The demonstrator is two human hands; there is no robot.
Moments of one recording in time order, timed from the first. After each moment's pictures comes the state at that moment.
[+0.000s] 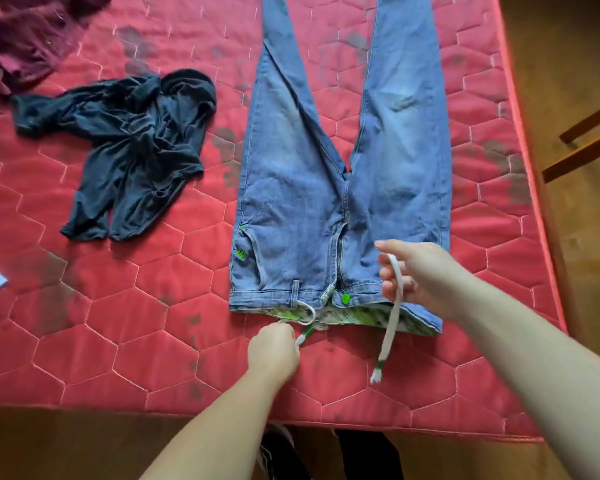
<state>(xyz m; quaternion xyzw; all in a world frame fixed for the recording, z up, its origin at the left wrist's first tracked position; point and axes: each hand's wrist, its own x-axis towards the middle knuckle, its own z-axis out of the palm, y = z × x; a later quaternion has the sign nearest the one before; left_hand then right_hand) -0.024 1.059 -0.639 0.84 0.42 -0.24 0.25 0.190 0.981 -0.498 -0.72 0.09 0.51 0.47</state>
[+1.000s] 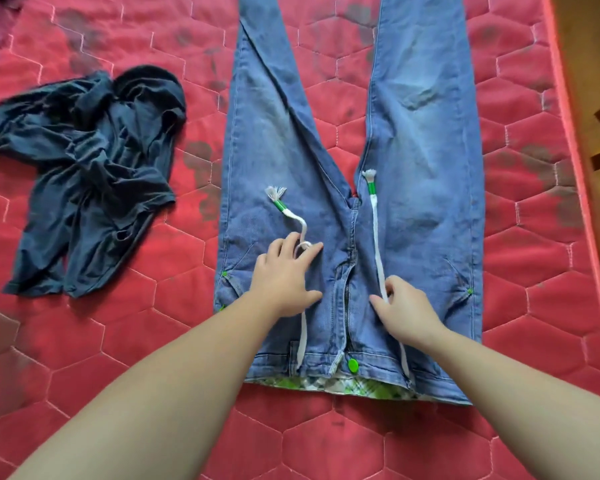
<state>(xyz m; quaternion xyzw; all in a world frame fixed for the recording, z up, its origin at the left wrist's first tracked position) 0.127 1.197 -0.664 0.92 0.24 -0.25 0.19 0.238 1.004 -0.661 -0.89 -0.14 0.41 0.14</state>
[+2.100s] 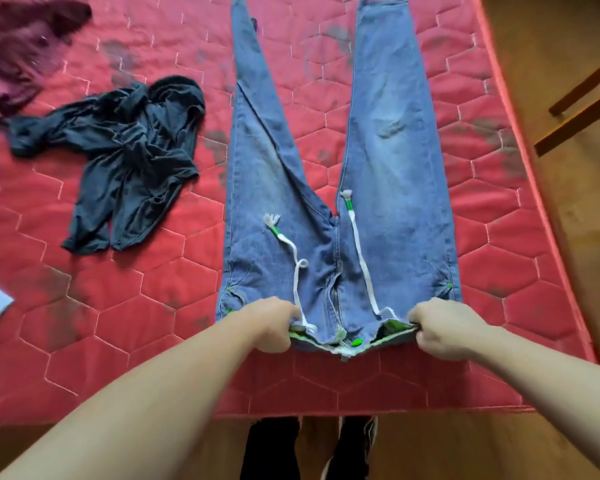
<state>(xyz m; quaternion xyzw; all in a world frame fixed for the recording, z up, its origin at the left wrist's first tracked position) -0.007 1.121 -0.594 0.87 0.13 -0.42 0.21 0.164 0.883 -0.580 -0.82 -0.42 0.36 -0.15</state>
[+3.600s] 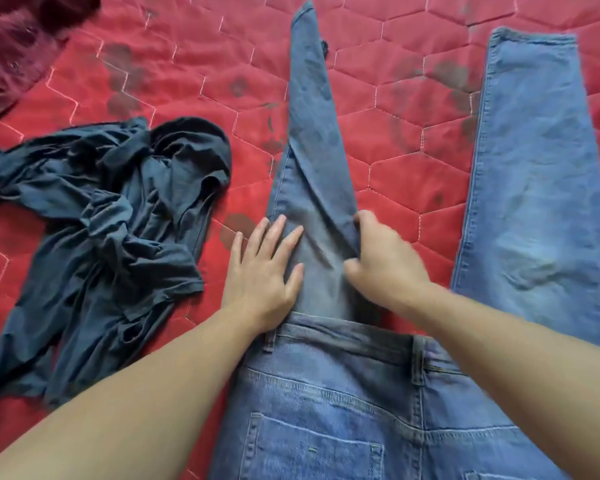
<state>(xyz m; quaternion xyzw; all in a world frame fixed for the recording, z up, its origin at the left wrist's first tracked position) 0.168 1.374 -0.705 0.94 0.32 -0.06 0.13 0.329 1.265 -0.674 -0.88 -0.38 0.23 0.14</state>
